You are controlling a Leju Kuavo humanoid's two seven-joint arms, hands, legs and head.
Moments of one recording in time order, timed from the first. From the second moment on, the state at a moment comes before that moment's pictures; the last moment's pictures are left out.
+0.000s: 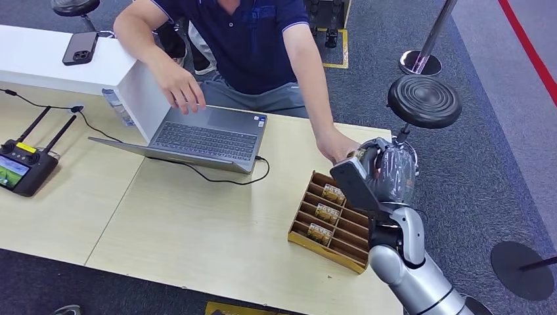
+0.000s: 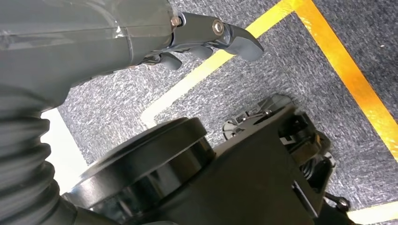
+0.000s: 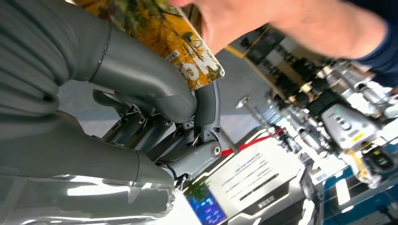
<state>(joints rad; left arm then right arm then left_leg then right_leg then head) -0.16 0.00 -1.19 -0.27 0.59 0.25 -0.09 -0.47 -0.23 0.69 -1.45 0.76 -0.63 0.34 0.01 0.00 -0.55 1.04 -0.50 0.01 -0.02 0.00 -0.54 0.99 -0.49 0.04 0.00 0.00</state>
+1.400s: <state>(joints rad) -0.13 0.00 -1.17 -0.27 0.63 0.28 -0.12 -0.34 -0.24 0.66 -1.47 0.21 -0.65 0.17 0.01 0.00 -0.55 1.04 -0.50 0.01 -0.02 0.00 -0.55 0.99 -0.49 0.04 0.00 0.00</state>
